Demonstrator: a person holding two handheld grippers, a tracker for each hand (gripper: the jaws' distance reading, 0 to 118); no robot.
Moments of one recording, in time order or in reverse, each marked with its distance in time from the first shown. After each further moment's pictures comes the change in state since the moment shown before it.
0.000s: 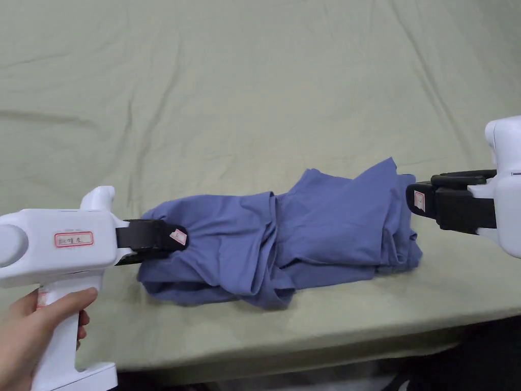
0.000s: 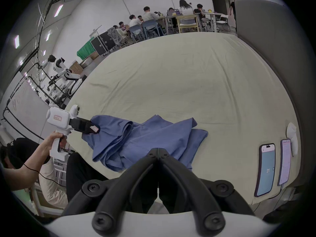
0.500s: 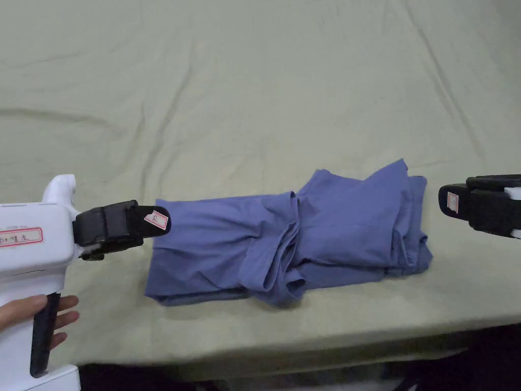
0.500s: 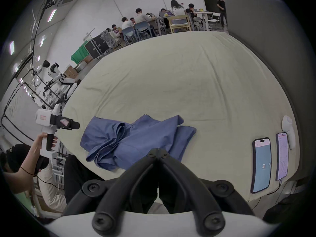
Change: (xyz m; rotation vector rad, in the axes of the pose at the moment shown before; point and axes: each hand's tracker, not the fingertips) left arm -0.030 0.000 0.039 0.064 -0.119 0.025; right arm 0.012 -0.005 0.002 0.000 -0.037 -0.039
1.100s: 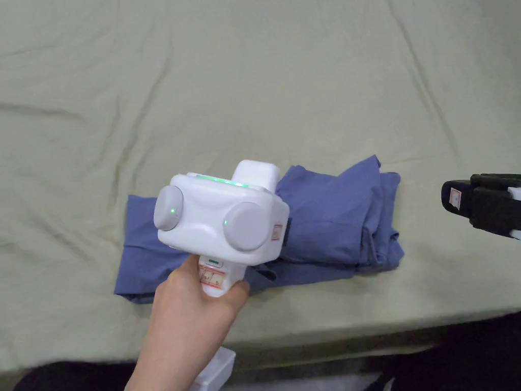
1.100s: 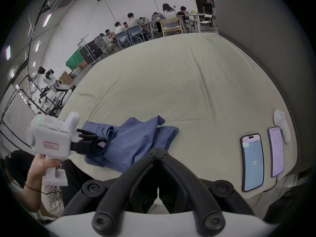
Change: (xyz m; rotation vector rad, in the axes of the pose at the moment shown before) left arm 0.233 -0.039 -0.177 -0.166 0.400 -0.426; right arm 0.040 -0.011 0.016 0.045 -0.041 -0.058
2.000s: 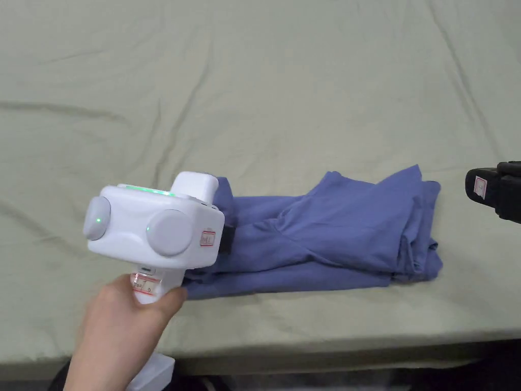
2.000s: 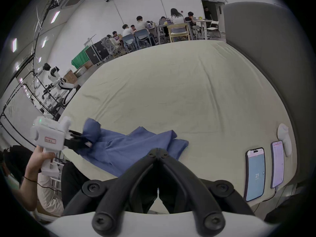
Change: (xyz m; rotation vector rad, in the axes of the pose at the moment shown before) left arm -0.107 -0.039 0.021 -0.070 0.146 0.108; right arm -0.019 0.017 -0.003 0.046 0.021 0.054
